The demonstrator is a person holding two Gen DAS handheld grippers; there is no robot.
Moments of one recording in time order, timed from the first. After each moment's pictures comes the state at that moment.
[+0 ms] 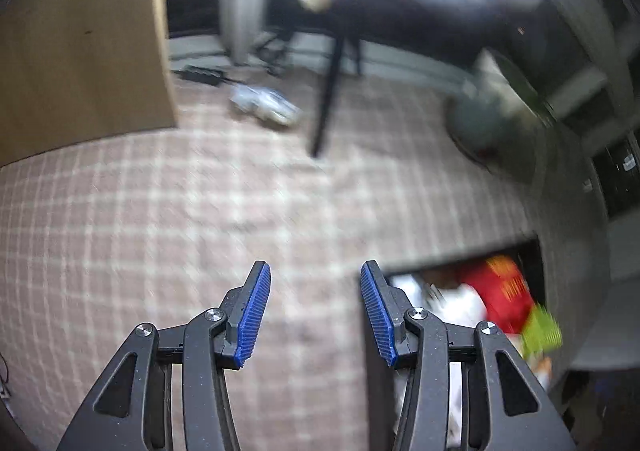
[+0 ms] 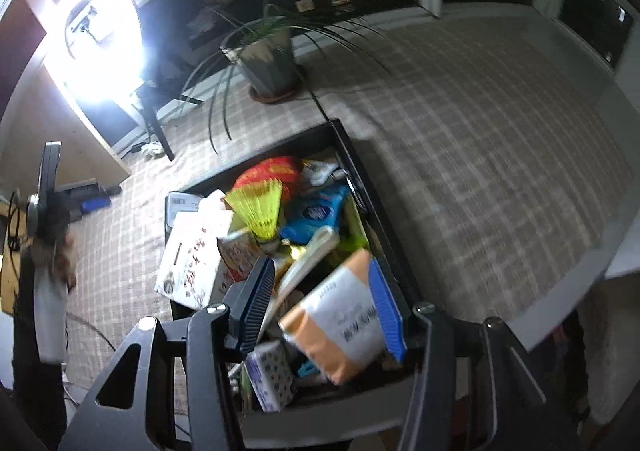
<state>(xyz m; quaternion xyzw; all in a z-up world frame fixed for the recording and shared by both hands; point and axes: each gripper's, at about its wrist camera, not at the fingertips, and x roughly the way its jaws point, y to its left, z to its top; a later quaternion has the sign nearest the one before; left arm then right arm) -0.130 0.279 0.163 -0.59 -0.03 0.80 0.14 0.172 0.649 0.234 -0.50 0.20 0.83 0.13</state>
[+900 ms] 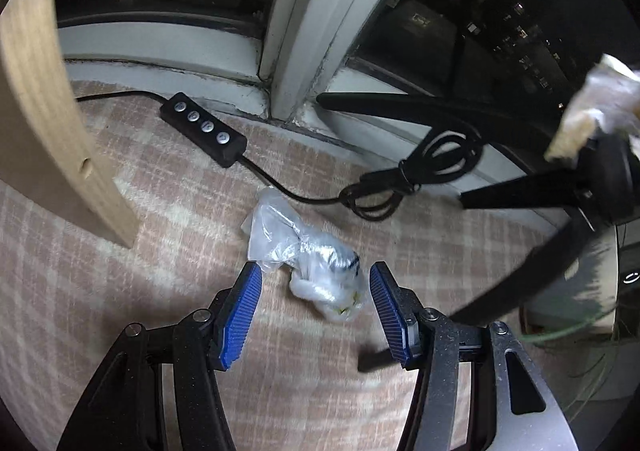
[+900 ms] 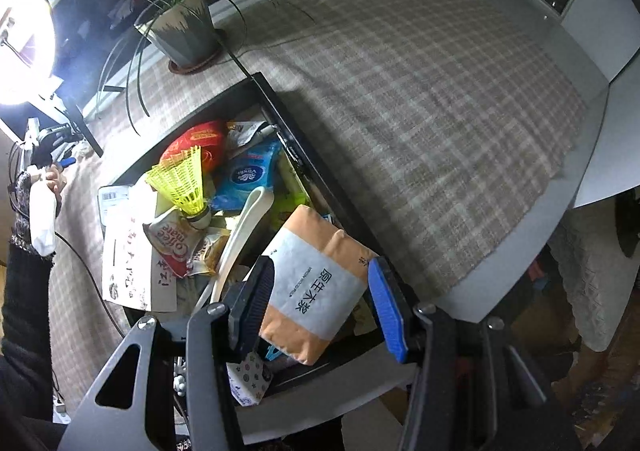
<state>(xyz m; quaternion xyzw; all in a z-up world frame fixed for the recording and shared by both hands) -0.303 0.290 0.064 -0.60 -0.15 0.79 0.06 0.171 0.659 0.196 -0.56 0.22 0.76 0.24</state>
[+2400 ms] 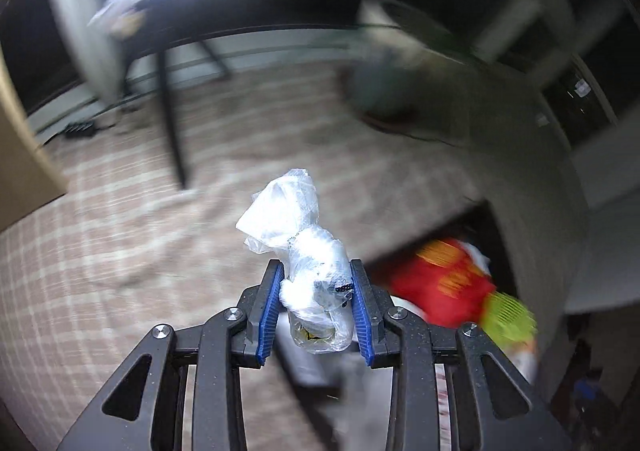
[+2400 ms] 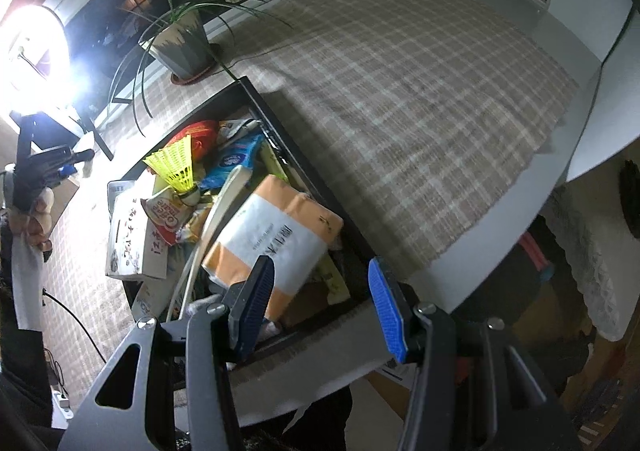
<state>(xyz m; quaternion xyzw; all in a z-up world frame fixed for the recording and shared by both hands) -0.116 0.426 0.153 -0.58 0.05 0.75 0.30 0.245 0.667 0.204 -0.53 0.25 0.78 0.24</state>
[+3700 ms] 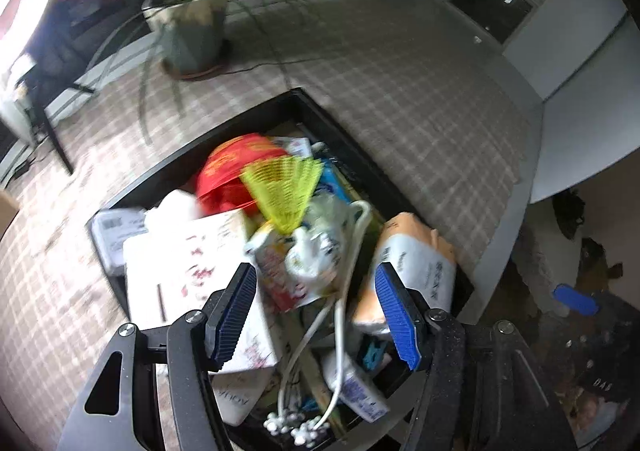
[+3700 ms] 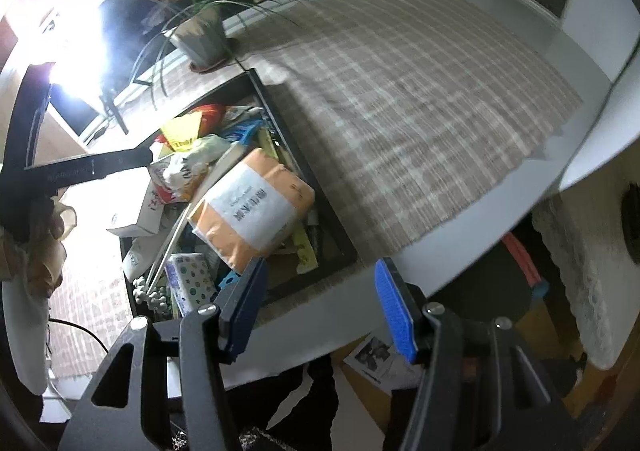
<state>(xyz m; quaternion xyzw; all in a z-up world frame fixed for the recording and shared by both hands) 0.086 0.509 0.202 -0.56 0.16 0.72 0.38 0.294 0.672 0.210 -0.52 0.22 0.80 0.19</state>
